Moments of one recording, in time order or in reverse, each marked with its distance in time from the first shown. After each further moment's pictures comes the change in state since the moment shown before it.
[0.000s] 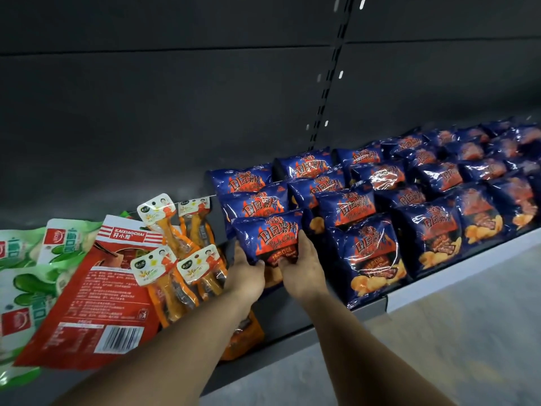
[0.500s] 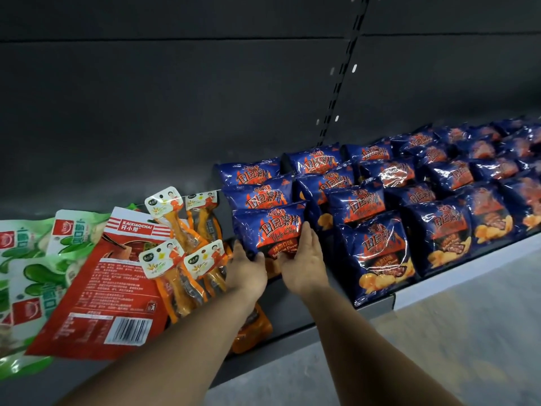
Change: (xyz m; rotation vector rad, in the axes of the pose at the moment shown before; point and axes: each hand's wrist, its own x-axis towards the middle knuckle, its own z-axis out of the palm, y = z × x) left_hand 0.003 -0.004 -0.005 -0.020 0.098 -0.026; right_hand 0.000 -0.011 0.008 -0.119 -0.032 0.024
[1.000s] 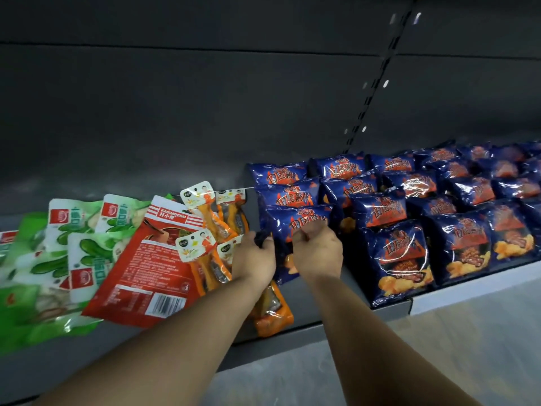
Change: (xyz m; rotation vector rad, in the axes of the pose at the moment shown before) left_hand -0.024 0.012 -0.047 -0.015 0.074 0.089; right_hand -0.019 -0.044 0.008 -0.050 0.286 -0.039
